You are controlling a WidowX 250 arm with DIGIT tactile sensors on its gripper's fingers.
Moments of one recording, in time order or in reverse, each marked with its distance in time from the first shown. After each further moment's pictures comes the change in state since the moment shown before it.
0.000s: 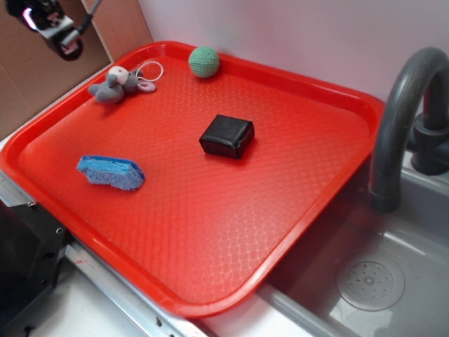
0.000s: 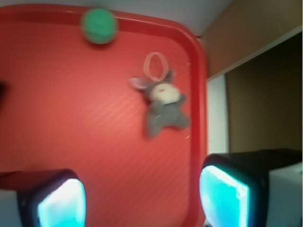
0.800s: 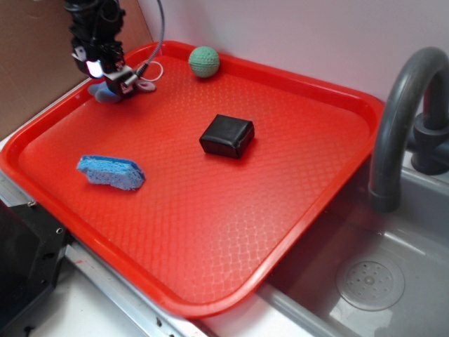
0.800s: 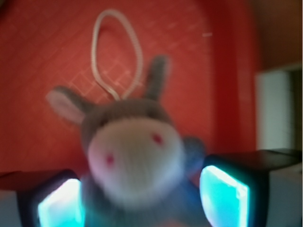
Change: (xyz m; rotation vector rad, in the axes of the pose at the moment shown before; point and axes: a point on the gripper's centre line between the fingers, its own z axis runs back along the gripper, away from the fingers) arm 0.037 0.016 -0.113 -0.162 0.156 0.009
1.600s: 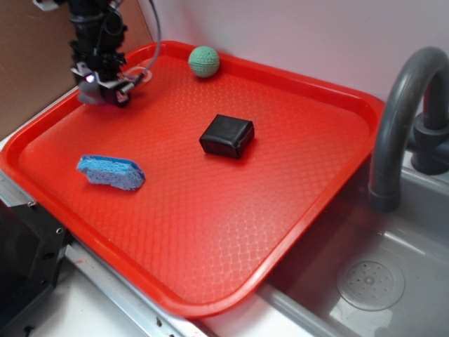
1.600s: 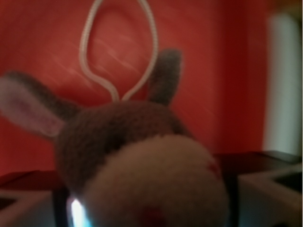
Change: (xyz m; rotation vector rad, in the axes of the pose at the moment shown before) arm -0.018 -0.010 0.028 0.092 0.135 0.150
